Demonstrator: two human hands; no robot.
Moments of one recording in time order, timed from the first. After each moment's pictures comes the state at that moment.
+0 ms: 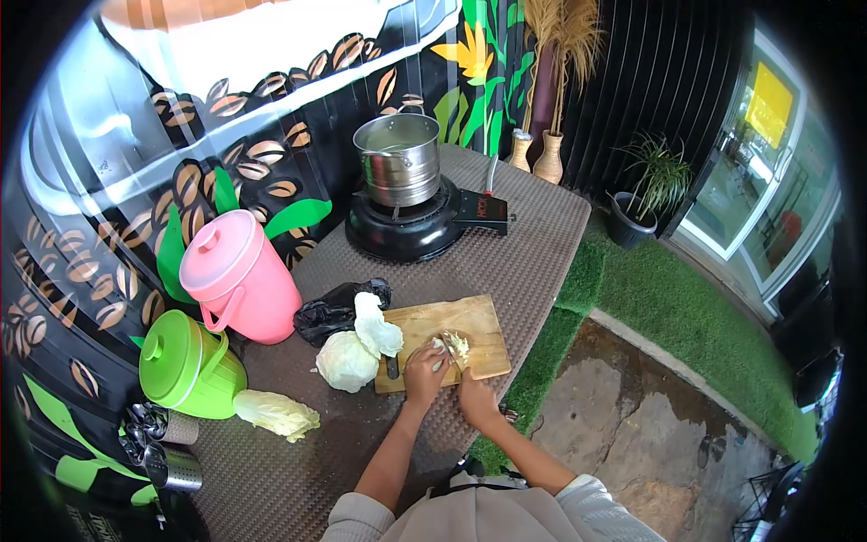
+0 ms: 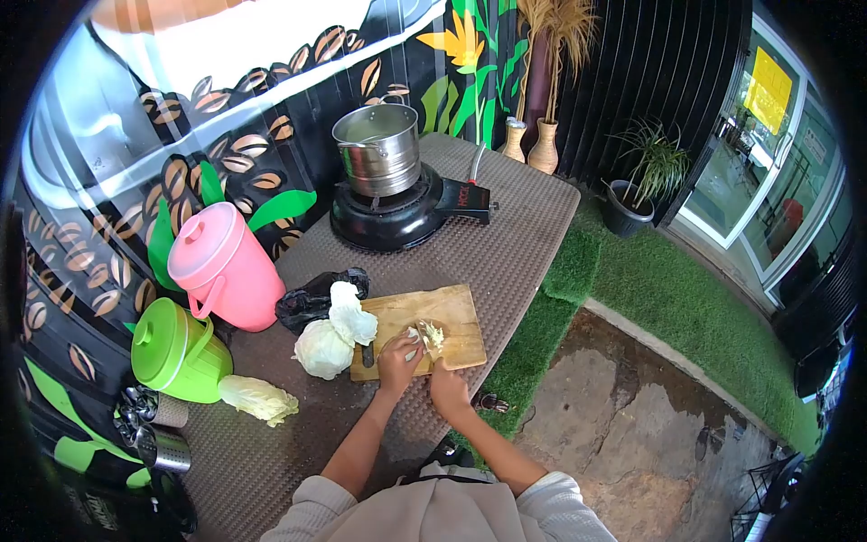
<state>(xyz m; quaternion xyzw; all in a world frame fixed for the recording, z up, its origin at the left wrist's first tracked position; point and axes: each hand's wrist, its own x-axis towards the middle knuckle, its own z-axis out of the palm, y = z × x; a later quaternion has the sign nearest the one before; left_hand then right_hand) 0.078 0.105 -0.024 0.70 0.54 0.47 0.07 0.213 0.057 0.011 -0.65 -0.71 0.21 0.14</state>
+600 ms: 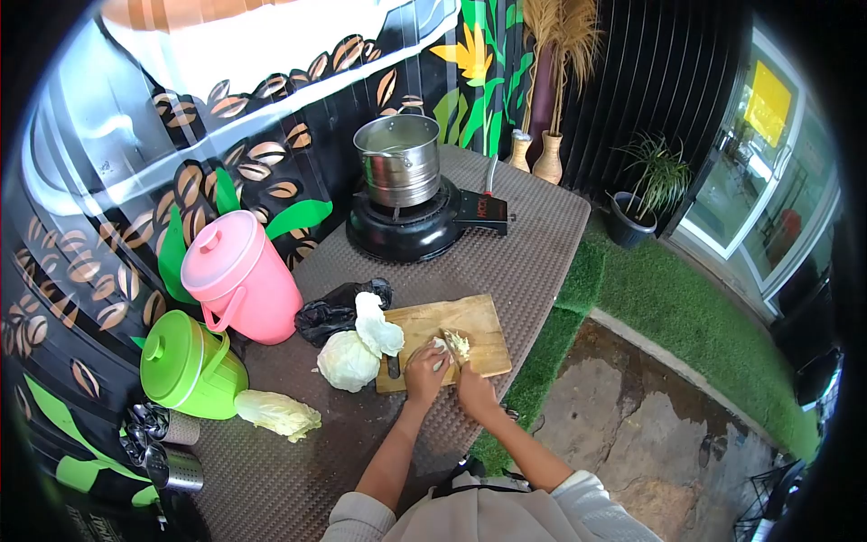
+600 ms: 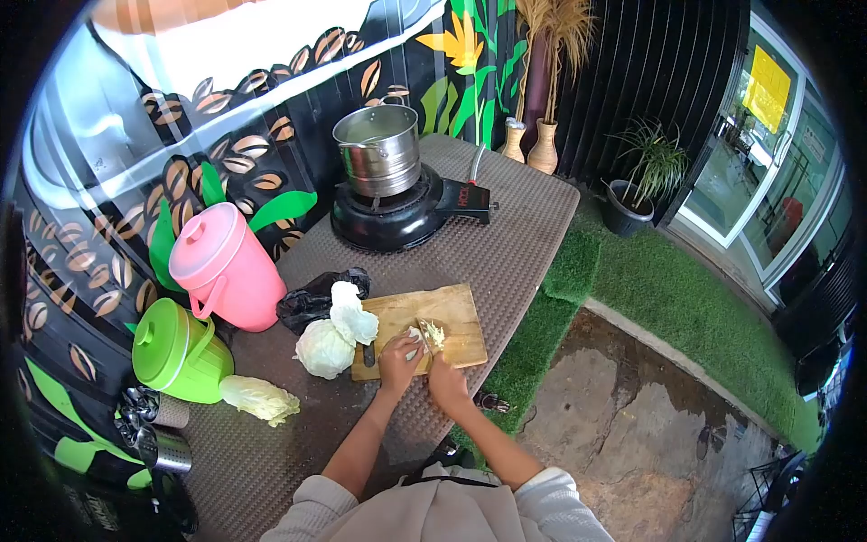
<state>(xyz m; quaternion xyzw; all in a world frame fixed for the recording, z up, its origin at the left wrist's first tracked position) 0.078 0.104 -0.023 0.69 0.54 0.47 0.08 0.210 0.071 0.007 -0.66 -0.70 0.24 0.11</state>
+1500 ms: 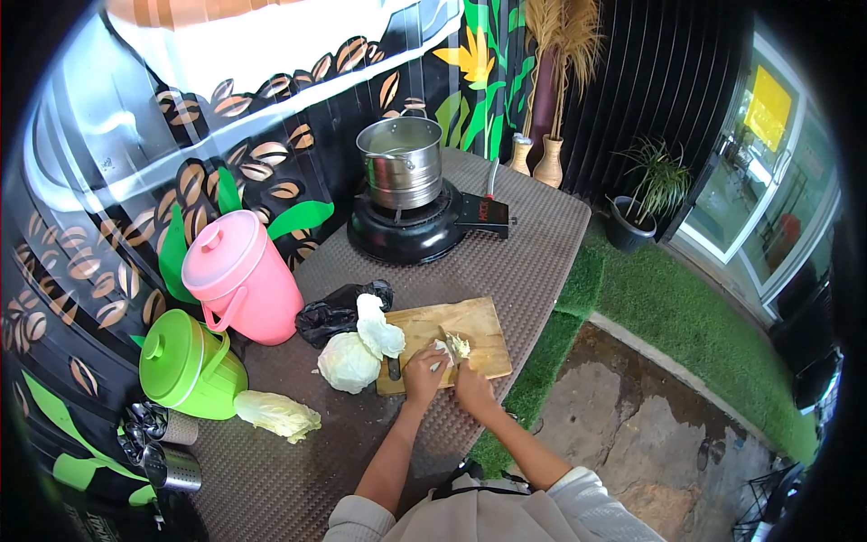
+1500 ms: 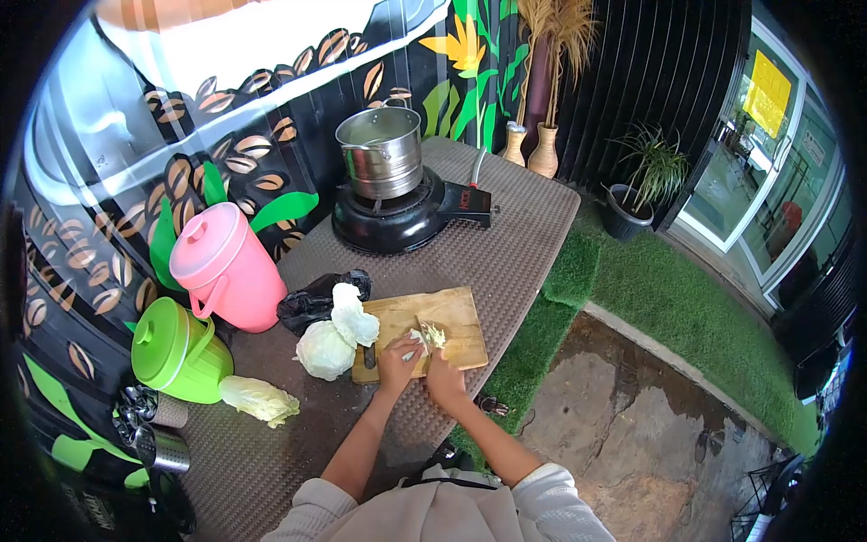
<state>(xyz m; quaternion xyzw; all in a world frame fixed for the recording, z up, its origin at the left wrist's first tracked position) 0.072 0.109 -0.029 0.68 0.54 0.48 0.14 0.203 0.081 0.009 -0.66 -0.70 0.23 0.12</state>
